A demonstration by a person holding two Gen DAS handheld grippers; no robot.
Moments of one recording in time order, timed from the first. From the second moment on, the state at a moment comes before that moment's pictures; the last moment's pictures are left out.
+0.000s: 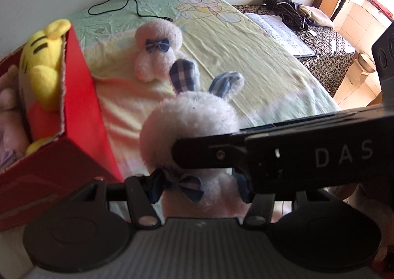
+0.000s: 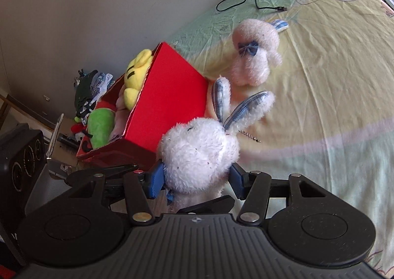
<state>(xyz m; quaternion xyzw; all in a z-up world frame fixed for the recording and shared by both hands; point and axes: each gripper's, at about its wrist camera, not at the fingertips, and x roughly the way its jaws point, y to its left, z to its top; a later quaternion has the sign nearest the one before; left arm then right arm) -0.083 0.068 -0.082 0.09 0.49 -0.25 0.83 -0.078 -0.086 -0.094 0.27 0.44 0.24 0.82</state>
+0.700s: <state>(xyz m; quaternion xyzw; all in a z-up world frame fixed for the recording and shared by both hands) -0.118 0.237 -0.062 0.11 0.51 -0.29 0.80 -0.104 0.075 -0.071 0.23 0.48 0.31 0.79</state>
